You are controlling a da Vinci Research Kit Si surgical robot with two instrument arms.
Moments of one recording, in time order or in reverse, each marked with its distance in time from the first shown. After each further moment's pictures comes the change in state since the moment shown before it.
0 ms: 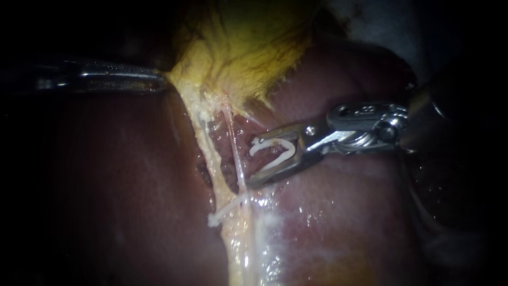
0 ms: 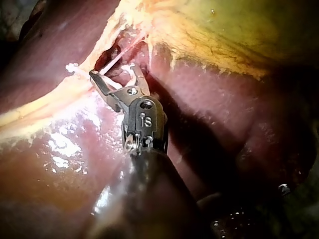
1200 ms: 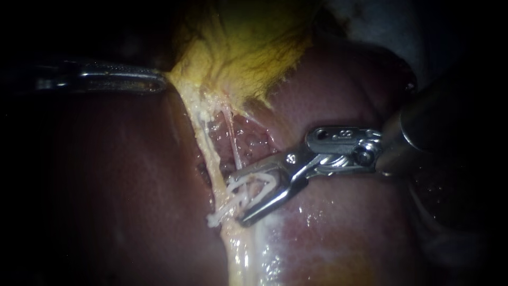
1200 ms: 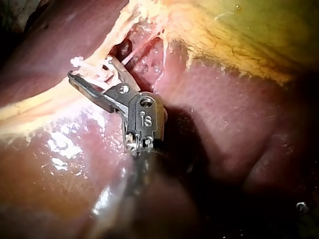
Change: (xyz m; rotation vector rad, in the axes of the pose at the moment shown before) right arm -0.004 0.002 0.006 0.289 0.016 -0.059; left arm 0.000 0.000 0.000 0.000 0.000 0.000
